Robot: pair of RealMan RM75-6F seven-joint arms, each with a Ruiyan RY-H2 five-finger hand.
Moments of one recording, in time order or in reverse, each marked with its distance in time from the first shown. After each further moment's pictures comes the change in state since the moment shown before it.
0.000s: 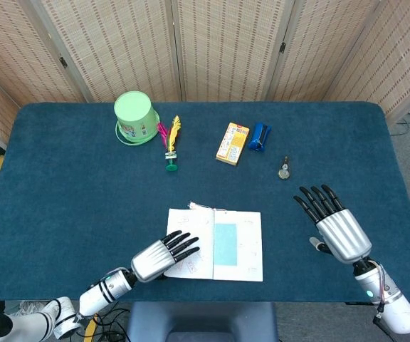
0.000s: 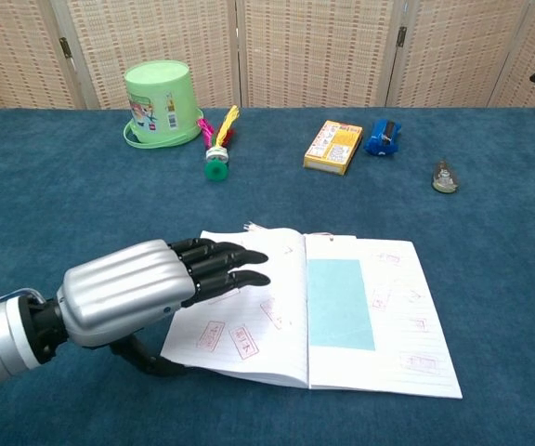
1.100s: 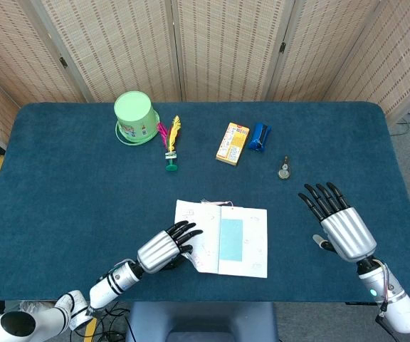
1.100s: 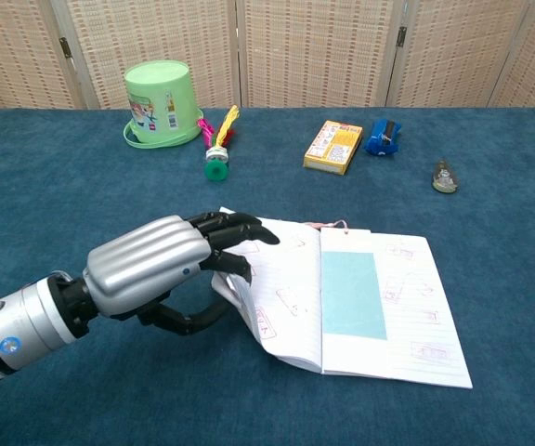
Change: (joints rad) left arm -0.035 -0.126 -0.013 0.199 -0.047 0.117 -0.242; right arm -0.015 0.004 0.019 0.015 -0.004 0.012 0.019
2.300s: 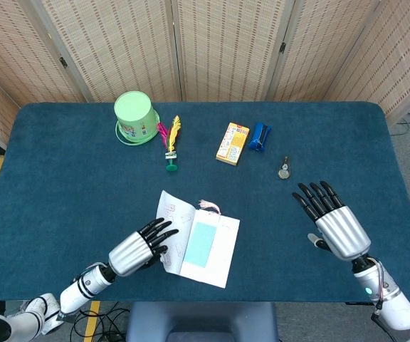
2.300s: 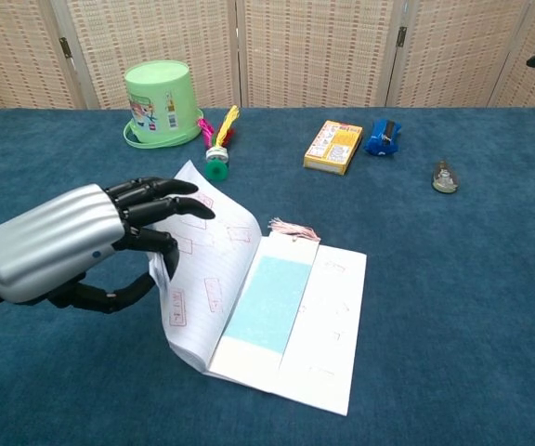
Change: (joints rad) left arm 0.073 0.120 0.047 0.011 0.074 0.206 0.086; right arm 0.013 -0.016 0.011 0.005 -0.017 -0.004 -0.004
